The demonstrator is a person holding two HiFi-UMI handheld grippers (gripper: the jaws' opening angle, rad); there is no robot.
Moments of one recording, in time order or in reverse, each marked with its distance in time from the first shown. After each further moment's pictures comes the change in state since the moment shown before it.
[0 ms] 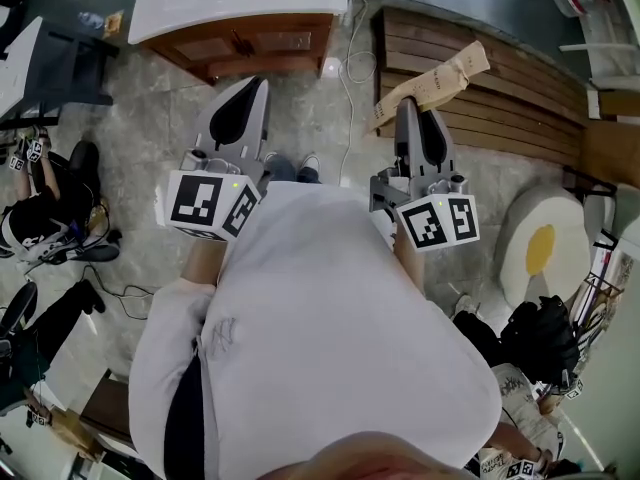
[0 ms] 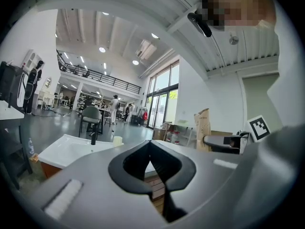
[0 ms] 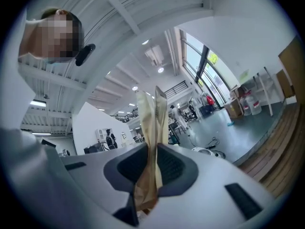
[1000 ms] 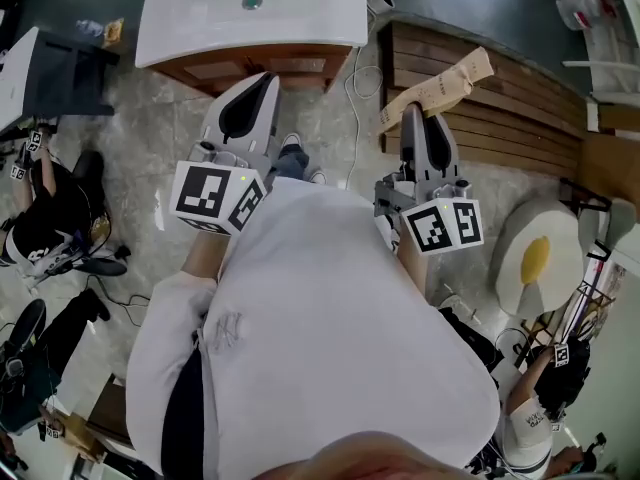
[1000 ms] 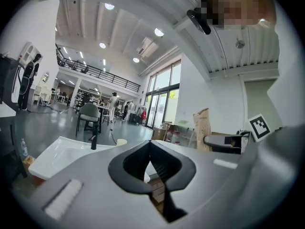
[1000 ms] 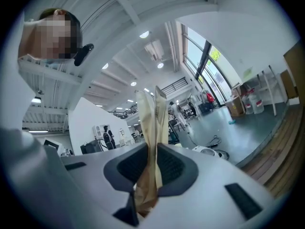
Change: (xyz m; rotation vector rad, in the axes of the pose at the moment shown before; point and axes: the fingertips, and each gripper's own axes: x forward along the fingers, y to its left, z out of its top) left arm 0.067 0.085 0.019 -0.024 0.015 -0.036; right arm 0.104 0.002 -0.005 -0.007 0.046 -0.020
